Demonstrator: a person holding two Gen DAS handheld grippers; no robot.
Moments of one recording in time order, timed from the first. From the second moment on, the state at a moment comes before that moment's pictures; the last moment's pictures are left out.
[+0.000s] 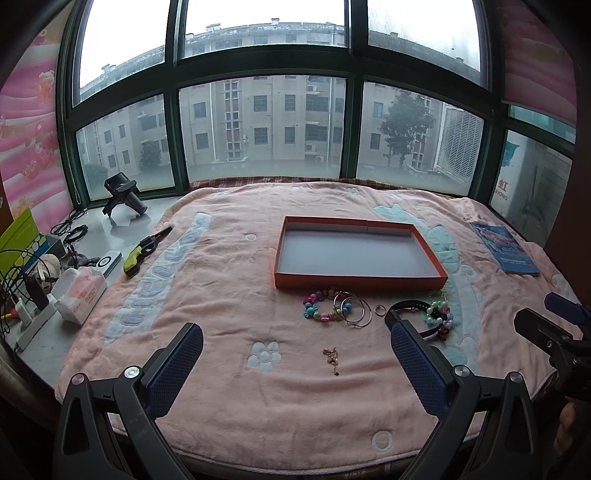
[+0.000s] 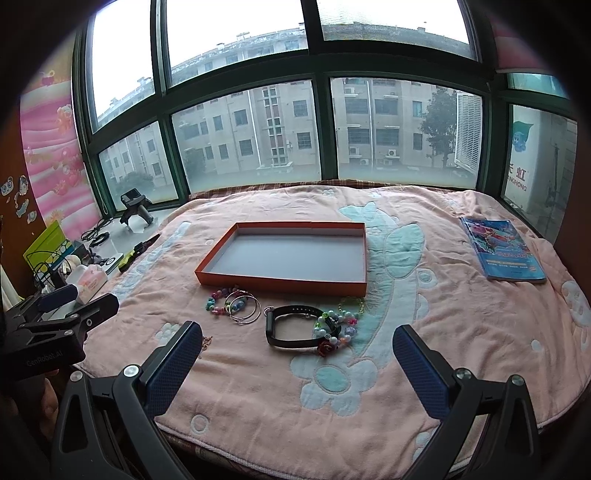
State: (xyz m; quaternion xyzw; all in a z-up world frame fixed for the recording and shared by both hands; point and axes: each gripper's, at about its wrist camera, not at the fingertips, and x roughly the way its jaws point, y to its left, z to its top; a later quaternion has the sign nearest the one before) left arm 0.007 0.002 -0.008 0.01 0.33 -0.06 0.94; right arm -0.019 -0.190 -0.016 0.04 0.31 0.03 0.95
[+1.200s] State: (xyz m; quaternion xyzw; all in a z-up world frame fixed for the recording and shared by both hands) left arm 0.090 -0.034 -0.136 0.05 0.44 -0.19 0.87; right arm 0.040 -0.207 -0.079 0.06 0.38 0.06 0.92
